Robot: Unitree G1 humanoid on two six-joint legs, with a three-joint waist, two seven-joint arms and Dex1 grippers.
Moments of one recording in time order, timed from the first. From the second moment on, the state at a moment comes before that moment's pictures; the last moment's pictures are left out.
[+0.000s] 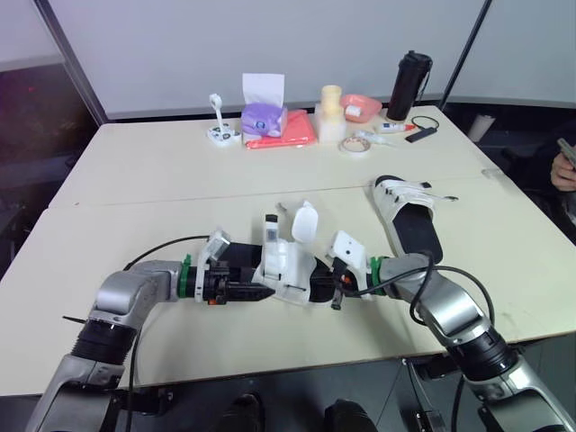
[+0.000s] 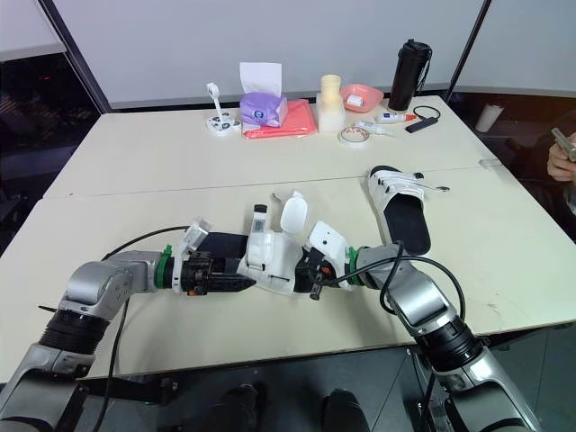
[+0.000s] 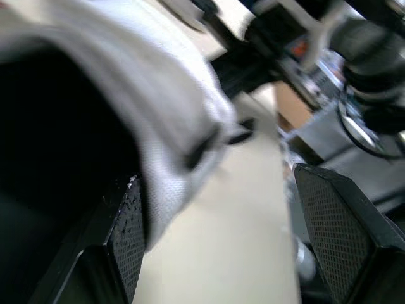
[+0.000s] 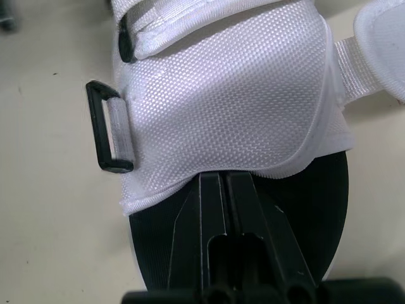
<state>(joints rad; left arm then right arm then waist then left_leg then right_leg) -0.47 0.61 -0.13 0.03 -0.63 0.87 -1.23 -0.48 -0.57 0.33 -0.19 0.17 0.69 0.89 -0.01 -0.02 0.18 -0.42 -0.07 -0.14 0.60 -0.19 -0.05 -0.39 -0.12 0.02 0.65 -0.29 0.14</state>
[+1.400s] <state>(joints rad) -0.56 0.51 0.16 0.23 -0.71 0.95 -0.88 -0.51 -0.57 0.34 -0.15 0.17 0.67 0.91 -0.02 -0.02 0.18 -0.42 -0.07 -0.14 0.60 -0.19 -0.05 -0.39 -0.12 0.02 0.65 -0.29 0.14</state>
